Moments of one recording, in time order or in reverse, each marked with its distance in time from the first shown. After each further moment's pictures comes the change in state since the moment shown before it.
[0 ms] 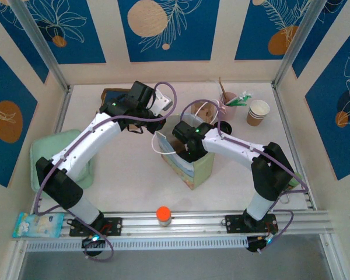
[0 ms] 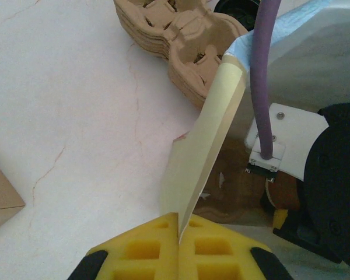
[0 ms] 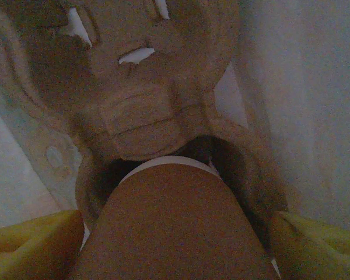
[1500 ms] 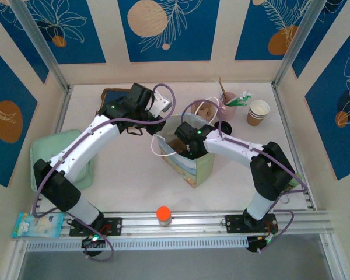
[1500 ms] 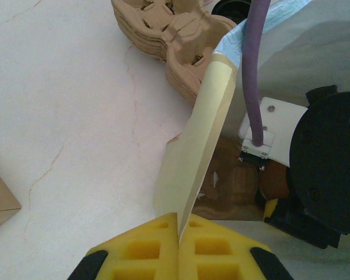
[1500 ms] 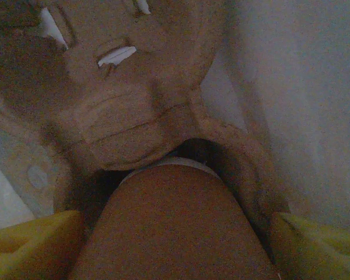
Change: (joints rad) left arm 0.000 -0.030 -0.055 0.045 0.009 -0.003; right arm -0.026 -0.001 -0.063 0.080 0.006 -0.014
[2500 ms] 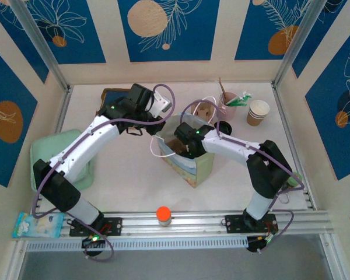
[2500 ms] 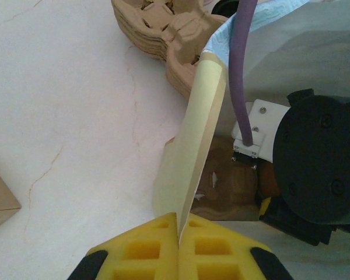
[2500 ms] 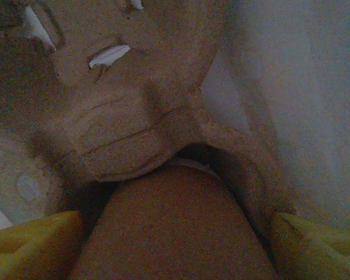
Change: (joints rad) left arm 0.000 -0.005 -0.007 0.005 0.000 0.000; right arm -0.003 0.032 0.002 0.010 -0.008 -0.001
